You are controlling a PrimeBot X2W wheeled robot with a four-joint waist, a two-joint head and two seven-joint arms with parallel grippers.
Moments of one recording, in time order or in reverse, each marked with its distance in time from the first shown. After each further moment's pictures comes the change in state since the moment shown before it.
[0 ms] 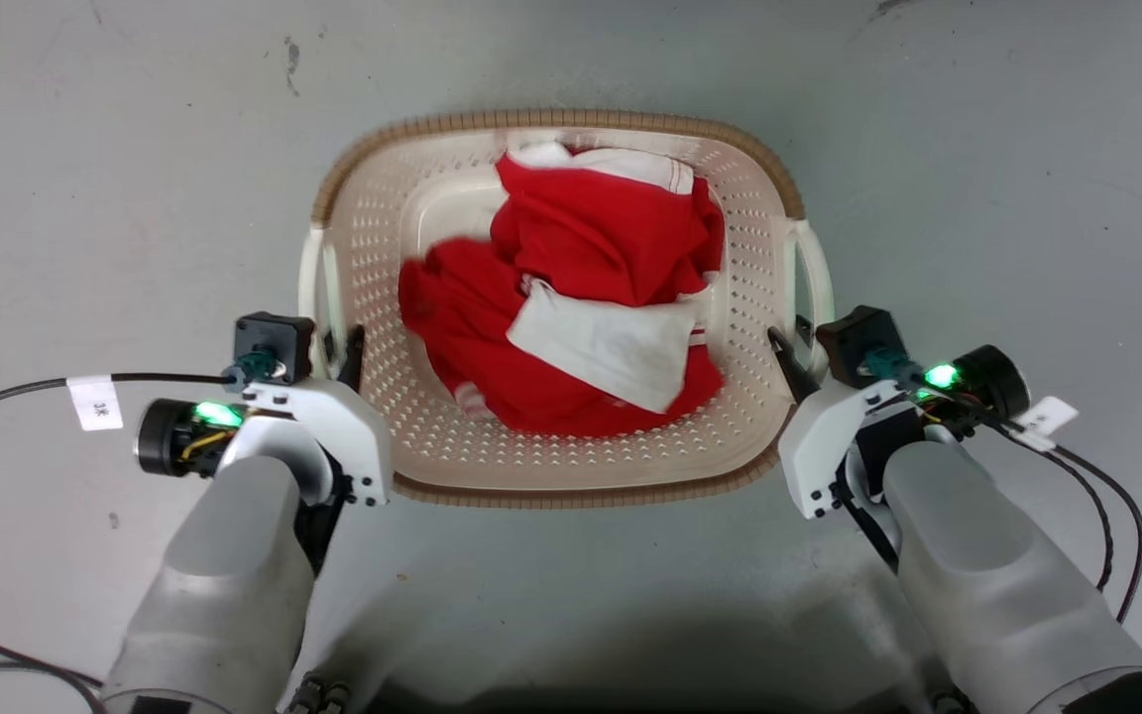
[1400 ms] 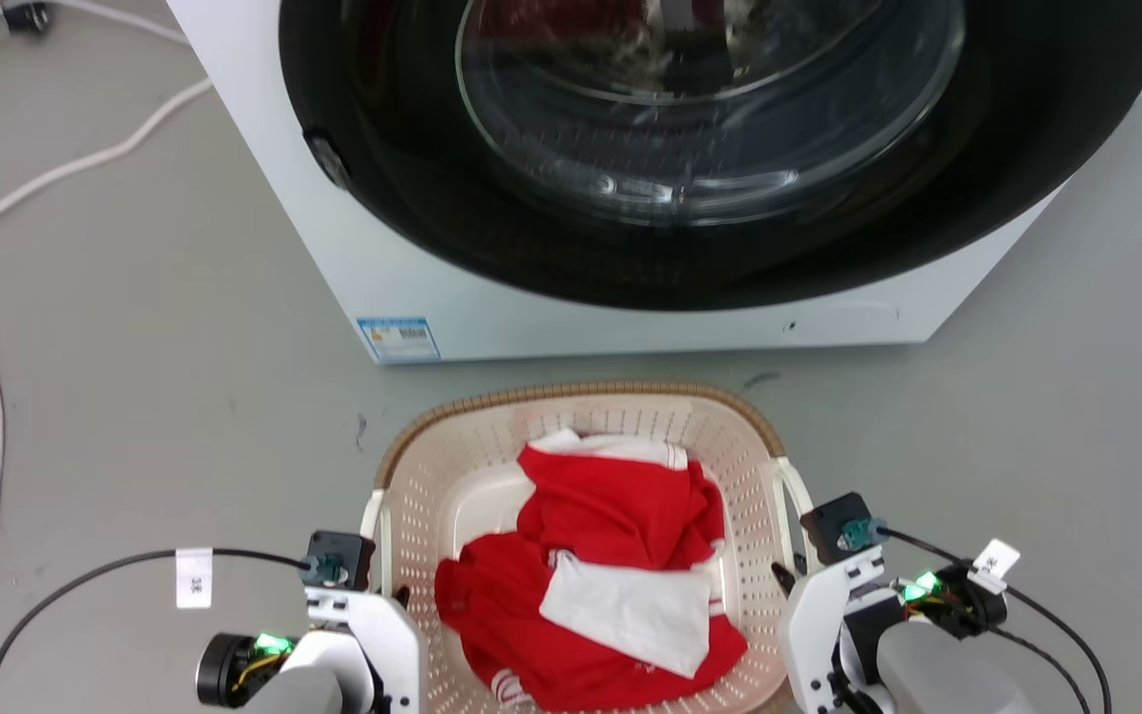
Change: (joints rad) left arm 0.231 -0.032 -0.286 0.117 -0.272 0.003 0.100; right arm 0.198 -0.009 0.257 0.099 0.315 -0.004 0.147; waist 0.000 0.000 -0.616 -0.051
